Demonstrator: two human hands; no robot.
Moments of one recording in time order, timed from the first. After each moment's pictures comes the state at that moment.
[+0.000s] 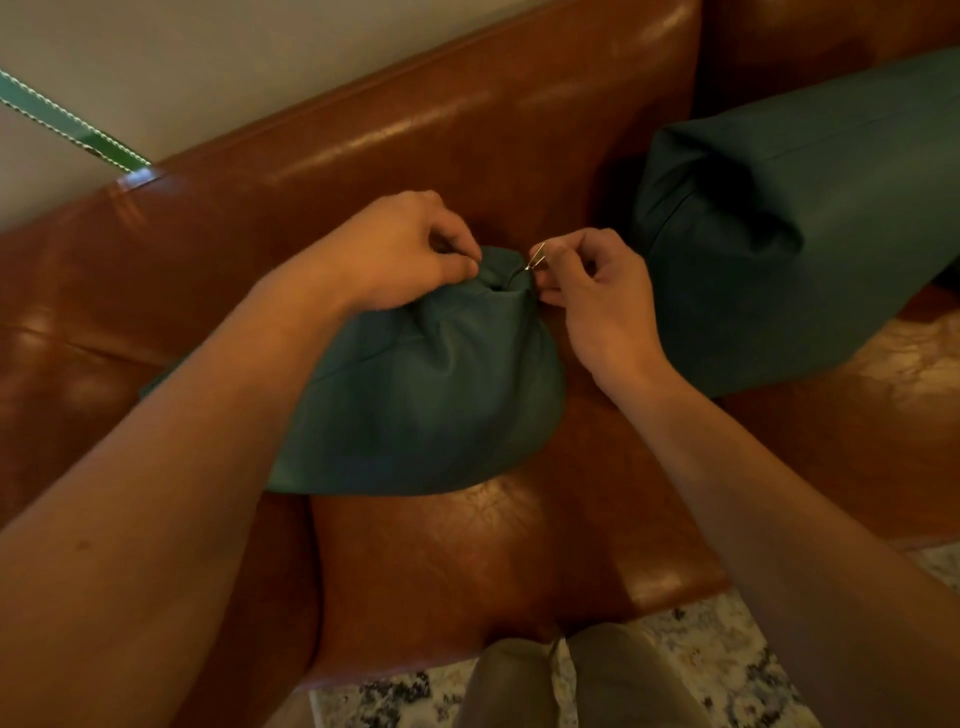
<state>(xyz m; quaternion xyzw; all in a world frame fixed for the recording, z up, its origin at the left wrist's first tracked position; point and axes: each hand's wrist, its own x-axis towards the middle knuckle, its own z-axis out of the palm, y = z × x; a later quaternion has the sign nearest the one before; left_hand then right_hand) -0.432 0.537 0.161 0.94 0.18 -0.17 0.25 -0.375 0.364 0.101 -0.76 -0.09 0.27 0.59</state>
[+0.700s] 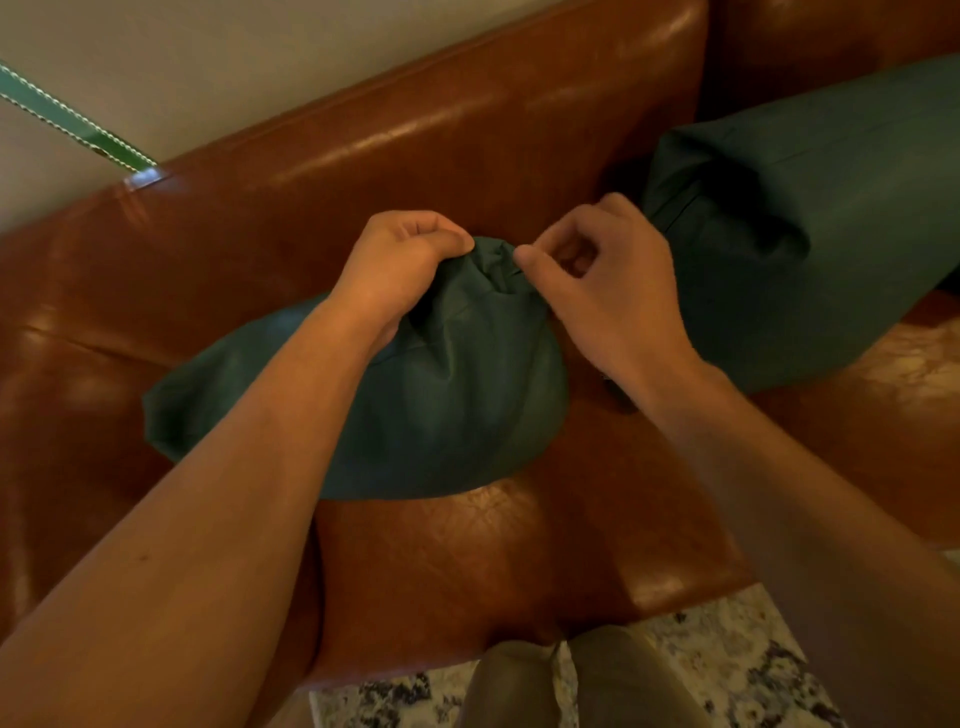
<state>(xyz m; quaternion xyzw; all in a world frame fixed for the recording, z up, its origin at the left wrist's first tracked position) -0.444 0.519 0.138 0.71 0.42 0.00 0.56 -0.368 0.359 0.123 -0.84 -0.27 0.14 0.44</state>
